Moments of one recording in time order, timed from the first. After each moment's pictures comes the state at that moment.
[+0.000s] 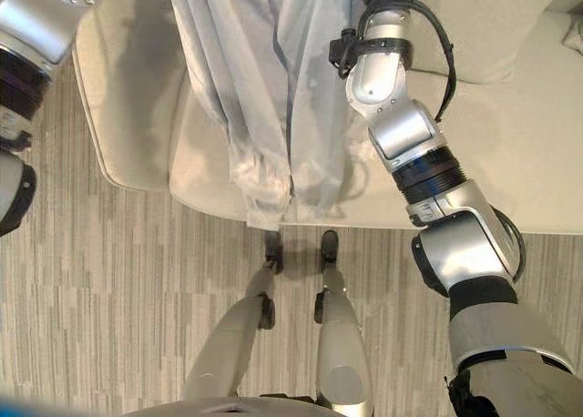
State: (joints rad) left arm -1.64 0.74 -0.77 0.83 -0.06 -0.11 0.44; right arm -1.19 -0.57 0.44 0.41 0.11 -0.08 -0.64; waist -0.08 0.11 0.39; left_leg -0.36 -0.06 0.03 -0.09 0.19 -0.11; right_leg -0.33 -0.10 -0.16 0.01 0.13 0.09
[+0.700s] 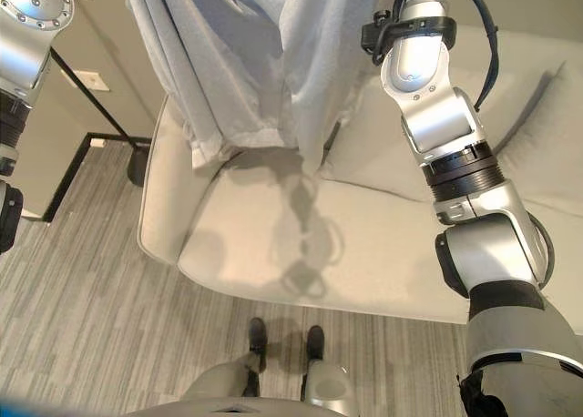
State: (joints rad) left arm -1.49 0.81 -0.58 0.66 -0.06 -0.12 0.45; right arm -1.20 -0.69 0.37 0.35 0.08 -0.07 -0.53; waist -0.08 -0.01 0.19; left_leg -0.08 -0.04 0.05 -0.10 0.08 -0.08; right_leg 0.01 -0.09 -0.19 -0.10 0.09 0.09
